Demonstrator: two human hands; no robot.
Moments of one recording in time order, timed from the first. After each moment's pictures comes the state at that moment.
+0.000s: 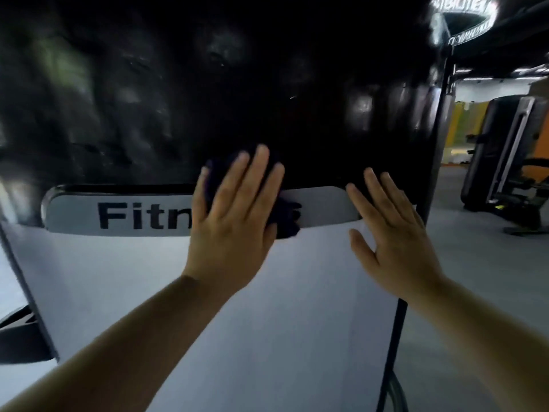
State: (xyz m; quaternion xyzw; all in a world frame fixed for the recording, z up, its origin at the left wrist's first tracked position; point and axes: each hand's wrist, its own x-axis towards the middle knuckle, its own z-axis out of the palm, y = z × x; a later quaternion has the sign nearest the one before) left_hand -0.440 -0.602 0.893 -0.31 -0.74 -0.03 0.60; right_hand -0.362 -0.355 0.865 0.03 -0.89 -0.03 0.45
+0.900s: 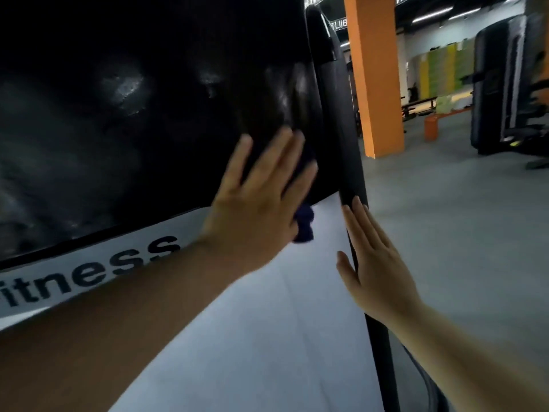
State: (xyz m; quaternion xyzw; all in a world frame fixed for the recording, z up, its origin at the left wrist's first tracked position) left_hand -0.416 -0.445 0.934 -0.41 -0.68 0.25 0.56; right_hand -0.364 -0.267 0.776 -0.04 -0.88 0.18 0.44
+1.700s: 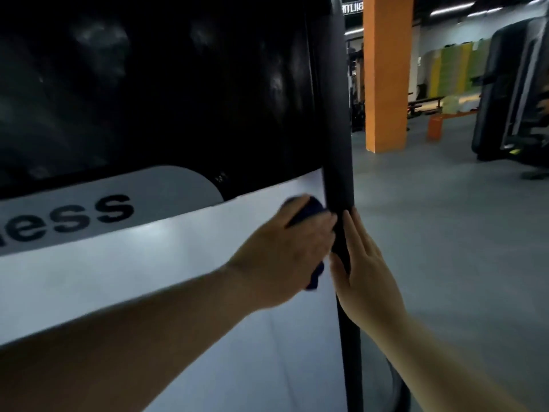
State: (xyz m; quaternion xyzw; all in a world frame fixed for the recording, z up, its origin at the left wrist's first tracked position) left_hand -0.411 -0.407 0.842 -0.54 -0.65 0.31 0.43; right_hand -0.350 -0.256 0.741 -0.05 -0.86 0.29 0.41
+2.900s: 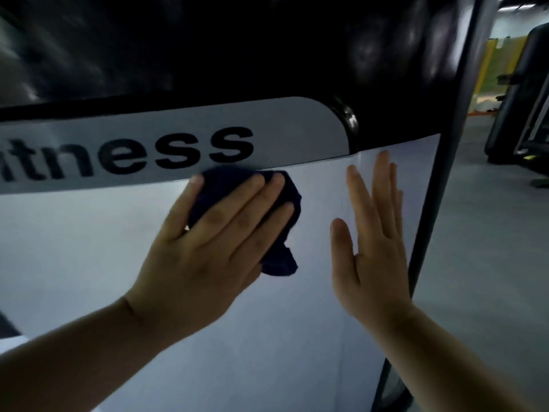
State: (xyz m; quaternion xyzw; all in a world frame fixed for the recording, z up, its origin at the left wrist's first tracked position) left_hand -0.442 -0.593 0.820 -0.44 -0.67 0.14 0.58; right_hand -0.384 -0.381 0.776 0.04 -0.80 0.22 0.55
